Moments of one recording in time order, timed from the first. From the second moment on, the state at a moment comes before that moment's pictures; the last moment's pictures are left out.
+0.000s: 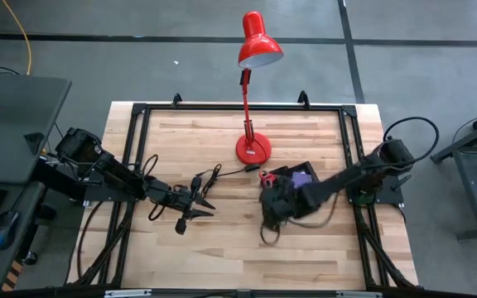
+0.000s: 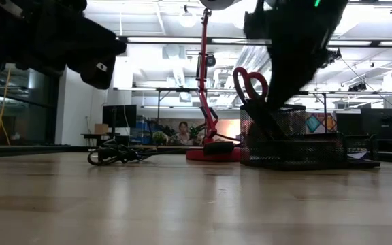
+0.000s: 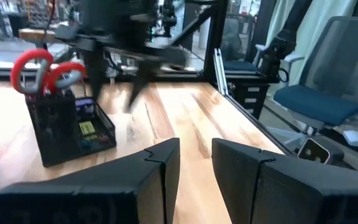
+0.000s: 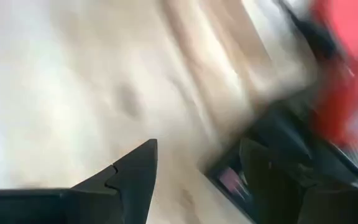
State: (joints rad) left arm -0.29 1.49 0.23 1.16 -0.15 -0.10; right arm 0.35 1.71 1.18 -0.73 0.34 0.74
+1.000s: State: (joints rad) left arm -0.29 1.49 0.25 1.15 -0.10 -0.03; right arm 0.73 1.41 0.30 0.76 0.80 0.26
